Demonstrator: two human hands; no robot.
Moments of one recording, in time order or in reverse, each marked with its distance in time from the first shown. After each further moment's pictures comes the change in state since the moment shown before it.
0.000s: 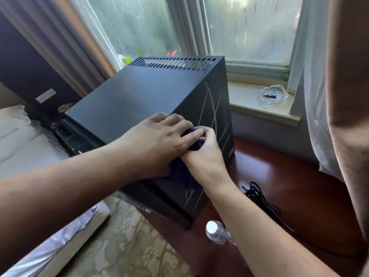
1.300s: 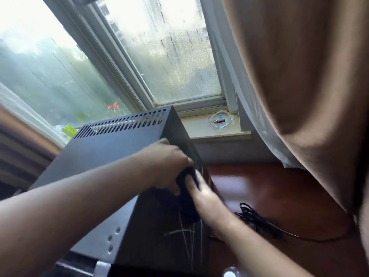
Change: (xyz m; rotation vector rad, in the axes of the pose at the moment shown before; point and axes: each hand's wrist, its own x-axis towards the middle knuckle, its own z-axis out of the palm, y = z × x) left_hand 0.127 -0.037 -0.013 0.040 -0.119 0.423; right_hand 0.029 0.034 -0.013 0.066 0.146 0.140
